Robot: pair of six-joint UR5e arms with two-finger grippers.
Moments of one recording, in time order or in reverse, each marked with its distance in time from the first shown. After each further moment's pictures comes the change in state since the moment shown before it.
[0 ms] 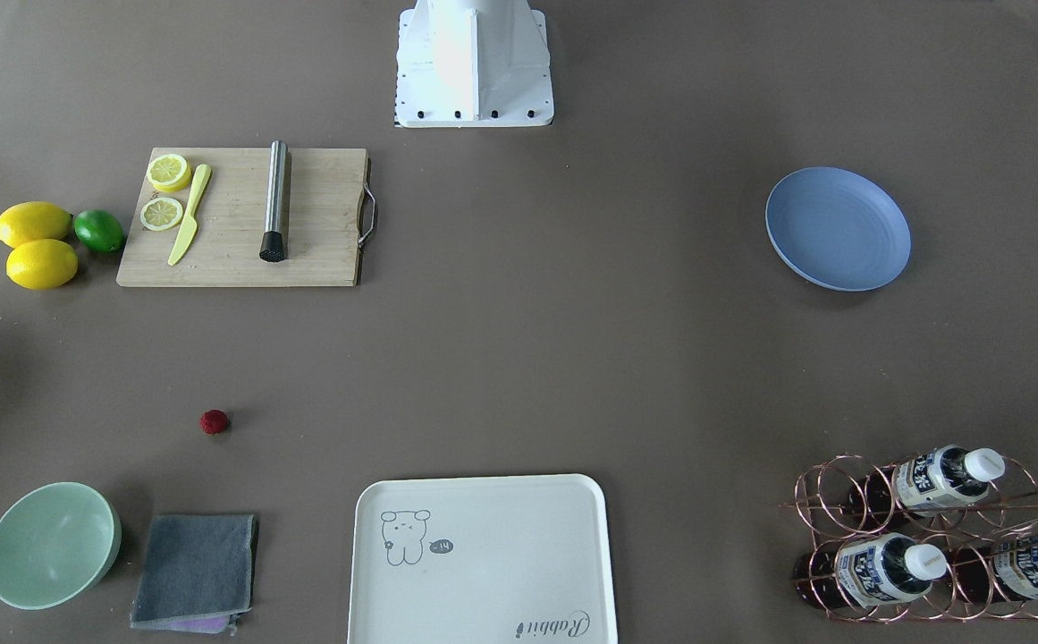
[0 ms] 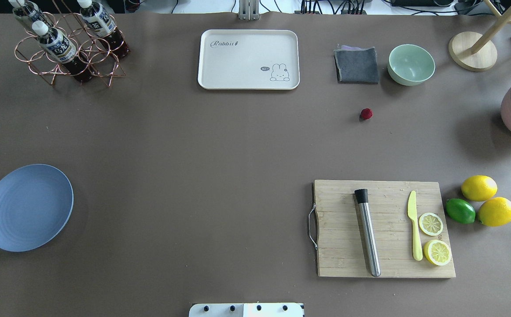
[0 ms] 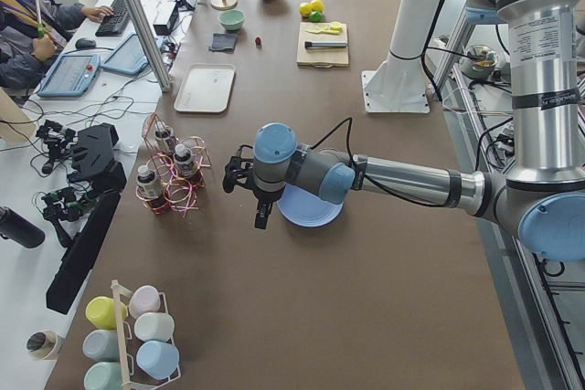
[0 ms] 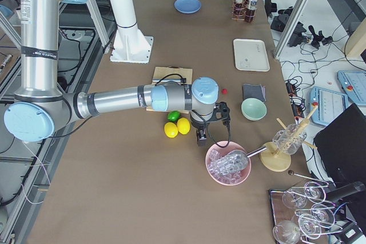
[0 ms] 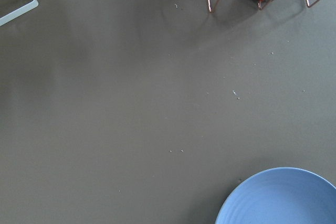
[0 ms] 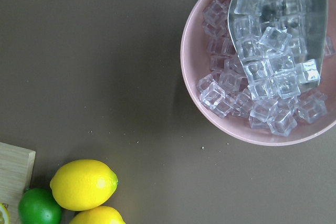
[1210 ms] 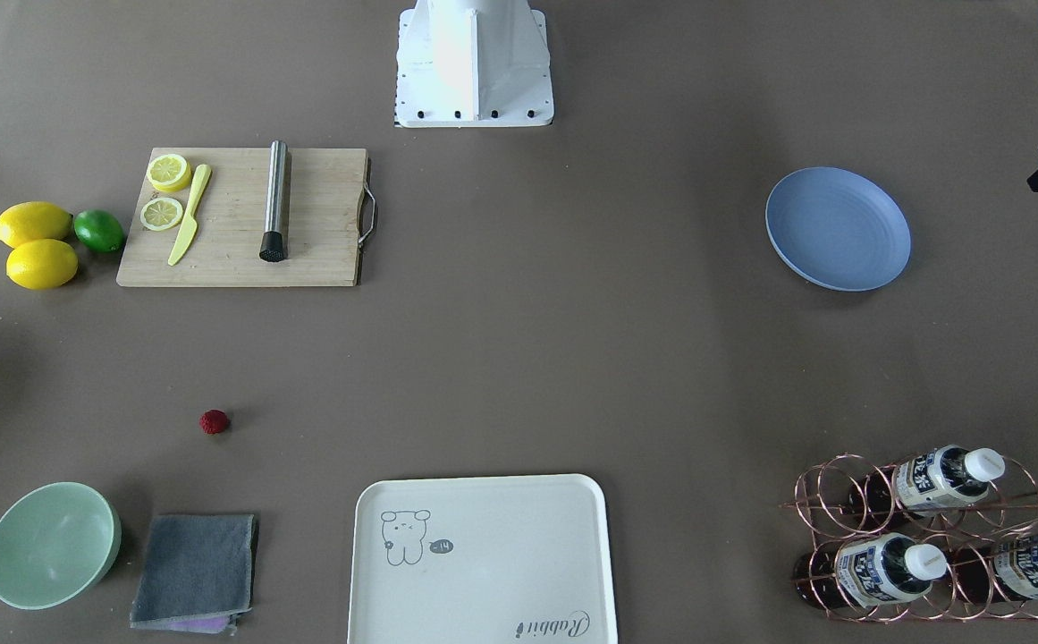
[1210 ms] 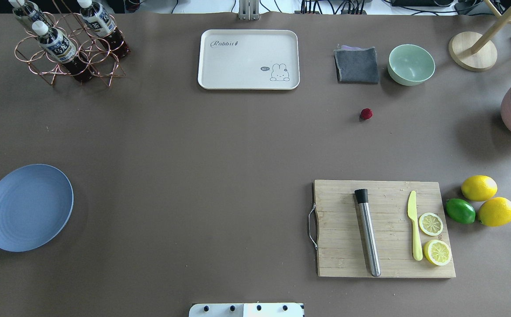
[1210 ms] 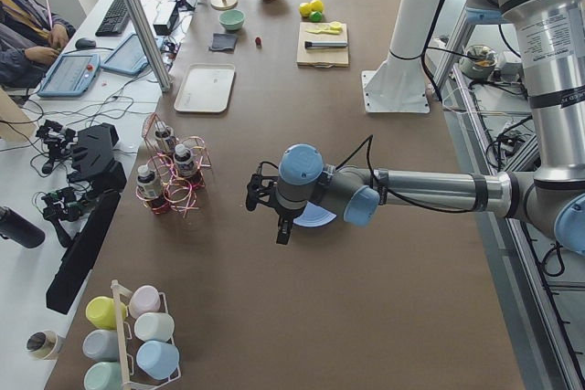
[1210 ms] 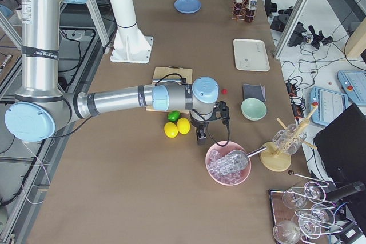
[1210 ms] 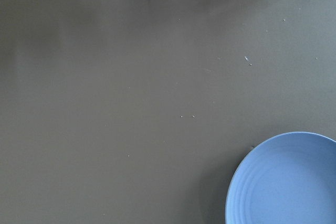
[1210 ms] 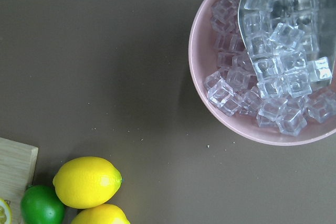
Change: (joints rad) left arm 0.030 0.119 0.012 -0.167 0.006 -0.069; right arm -0.018 -0.001 0.002 0.000 0.001 0.001
